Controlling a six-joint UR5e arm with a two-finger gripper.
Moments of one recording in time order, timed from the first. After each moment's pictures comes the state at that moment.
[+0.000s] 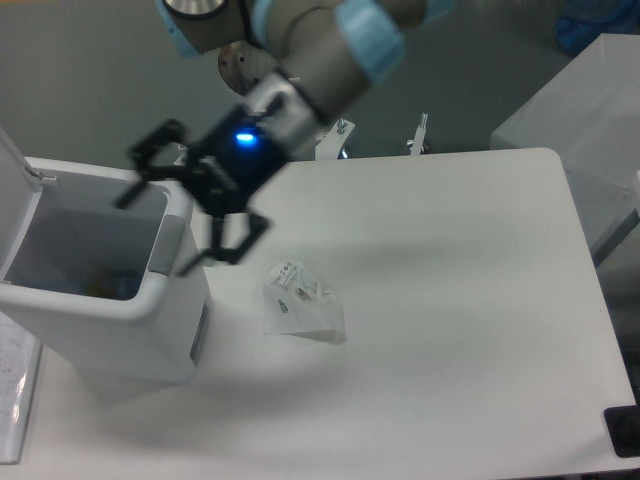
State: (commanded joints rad) arm 2.63 -1.71 -1.68 -0.95 0.43 0.79
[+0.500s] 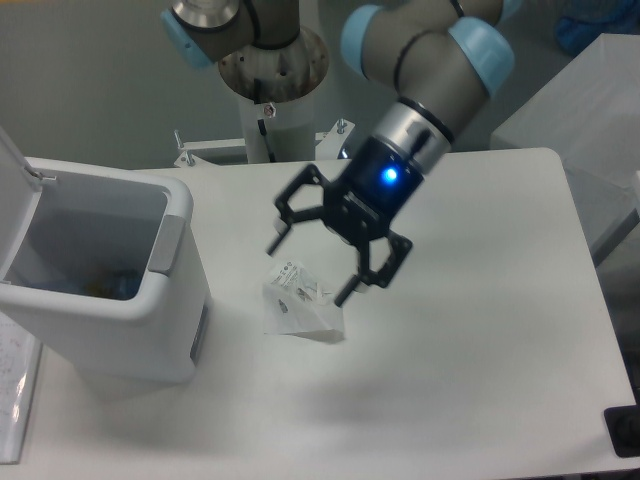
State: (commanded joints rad) arm 2.67 -1.81 -1.72 -0.96 0.67 0.74
